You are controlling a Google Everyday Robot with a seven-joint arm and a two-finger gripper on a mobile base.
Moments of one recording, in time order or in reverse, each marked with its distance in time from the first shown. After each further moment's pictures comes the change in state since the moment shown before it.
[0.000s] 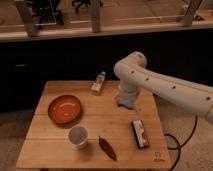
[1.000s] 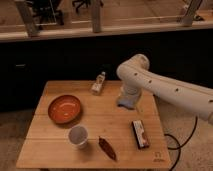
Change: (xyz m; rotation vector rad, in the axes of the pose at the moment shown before) arm 0.003 -0.001 0.008 0.018 -0.003 -0.062
